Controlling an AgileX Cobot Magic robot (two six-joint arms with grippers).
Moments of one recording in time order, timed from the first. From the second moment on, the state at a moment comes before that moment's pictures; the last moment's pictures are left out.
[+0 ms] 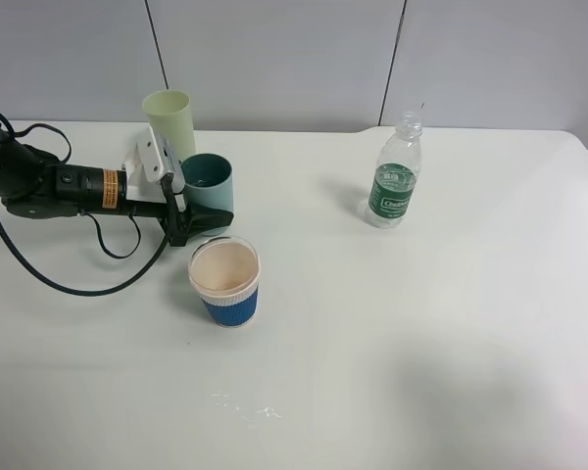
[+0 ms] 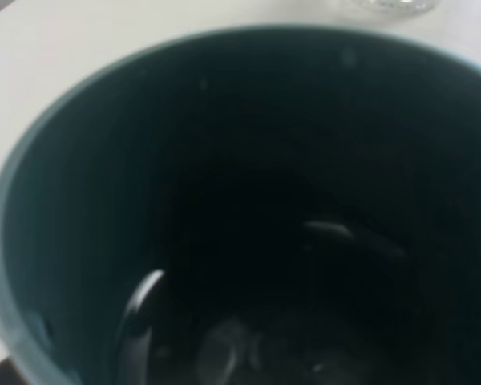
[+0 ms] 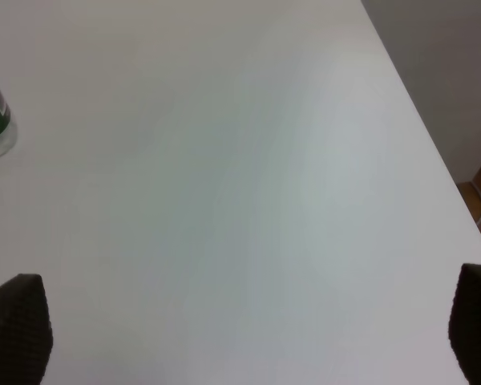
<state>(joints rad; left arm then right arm) -0.05 2.23 -0.98 1.34 -1.07 -0.43 -0.09 0.00 -0.50 -0.09 1.05 0.01</state>
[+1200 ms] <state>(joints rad) -0.05 1.89 -0.67 0.92 -1.01 -0.23 -0.09 0.00 -0.50 -0.09 1.05 0.01</state>
